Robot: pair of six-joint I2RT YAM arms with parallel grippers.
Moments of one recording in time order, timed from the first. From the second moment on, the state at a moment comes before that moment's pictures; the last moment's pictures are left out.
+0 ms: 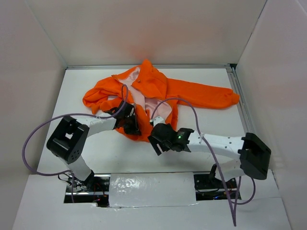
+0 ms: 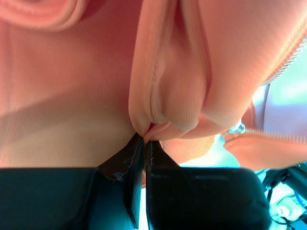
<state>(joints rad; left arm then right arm) -0.51 1.69 0.90 -0.27 0.26 -0.69 1.06 1.41 0.84 -0.48 0.29 0.33</state>
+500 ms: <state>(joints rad) -0.51 1.55 0.83 -0.27 0.26 -0.69 1.06 1.22 0.86 -0.64 0.40 1.08</state>
